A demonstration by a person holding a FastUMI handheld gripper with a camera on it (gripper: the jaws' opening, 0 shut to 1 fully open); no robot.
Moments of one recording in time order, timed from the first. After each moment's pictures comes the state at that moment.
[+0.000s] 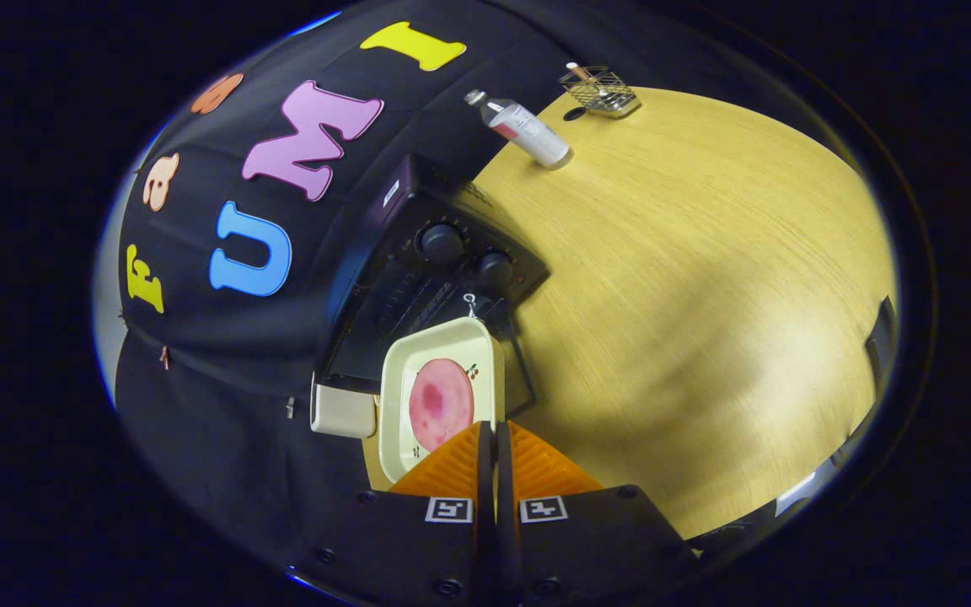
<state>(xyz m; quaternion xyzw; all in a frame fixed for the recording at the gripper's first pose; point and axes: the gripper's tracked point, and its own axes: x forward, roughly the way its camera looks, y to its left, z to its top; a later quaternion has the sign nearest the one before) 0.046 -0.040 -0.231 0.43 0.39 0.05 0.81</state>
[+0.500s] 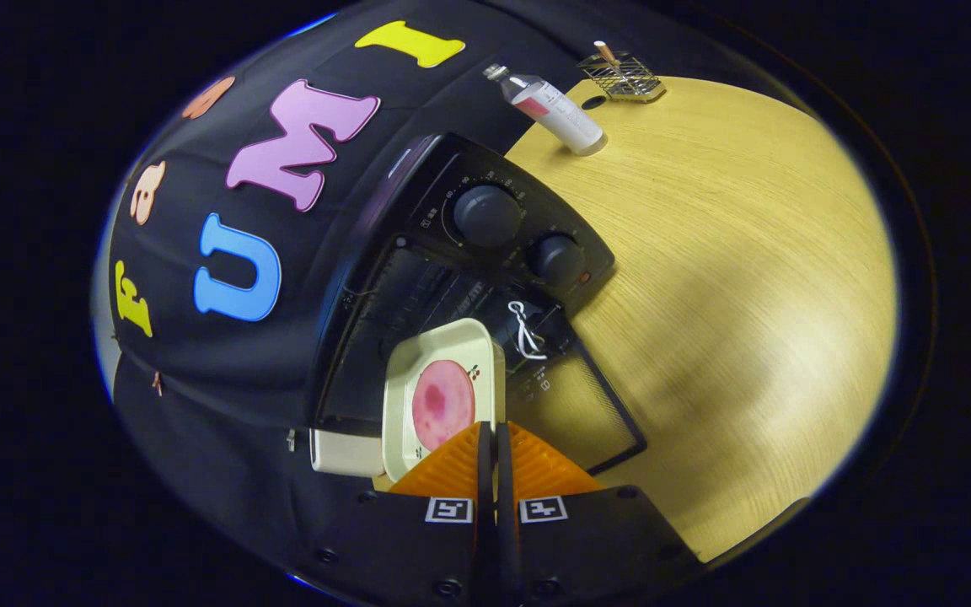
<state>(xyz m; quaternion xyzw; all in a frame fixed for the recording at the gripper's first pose) 0.136 0.020 -0.253 0.47 0.35 0.01 0.81</state>
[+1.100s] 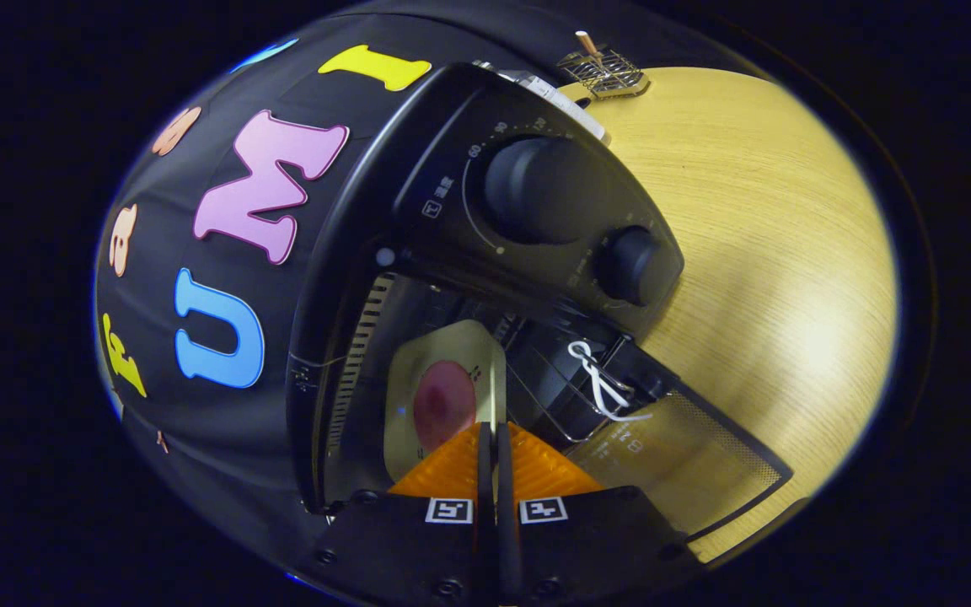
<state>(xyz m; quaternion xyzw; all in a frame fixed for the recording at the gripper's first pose) 0.219 0.047 -0.263 0.52 0.29 -0.06 0.80</state>
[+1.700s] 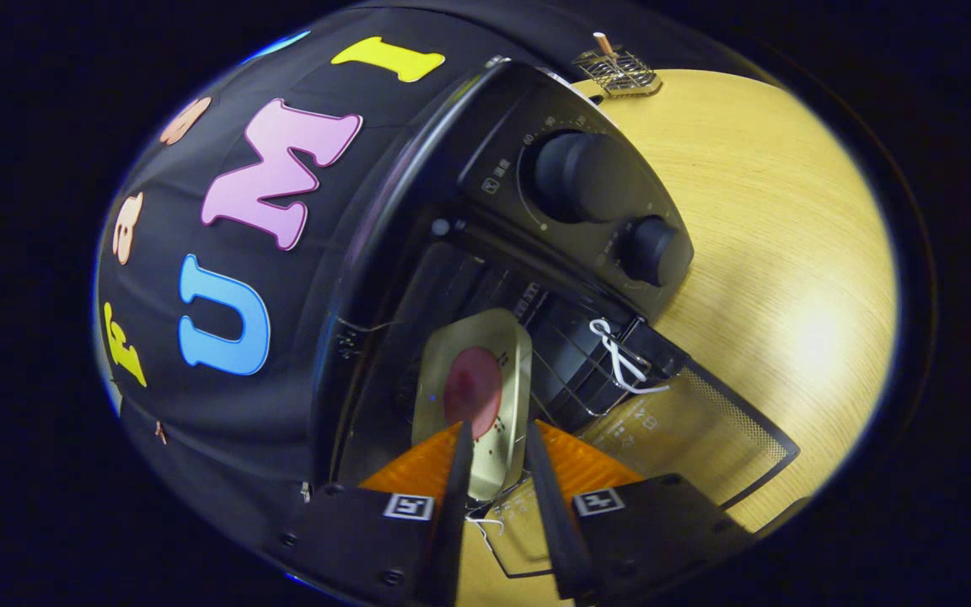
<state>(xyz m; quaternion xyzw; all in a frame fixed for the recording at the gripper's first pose) 0.204 0.058 -0.242 0.51 0.30 -0.03 0.81</state>
